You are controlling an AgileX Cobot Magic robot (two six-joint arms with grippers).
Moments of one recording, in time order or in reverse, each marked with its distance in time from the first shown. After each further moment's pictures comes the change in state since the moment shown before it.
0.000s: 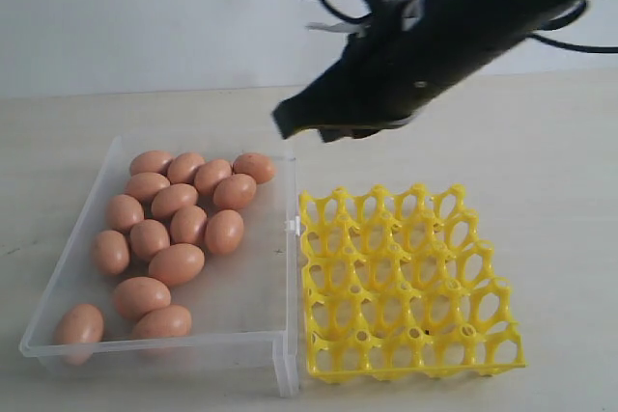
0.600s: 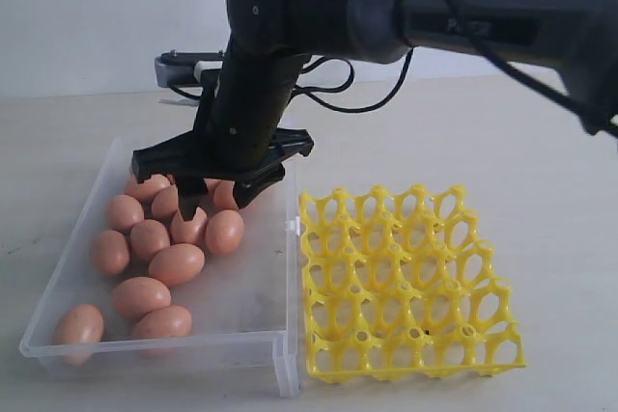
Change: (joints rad) left arm 0.000 0.000 0.000 0.000 0.000 0.000; right arm 0.103 0.596 -0.606 0.099 0.335 0.201
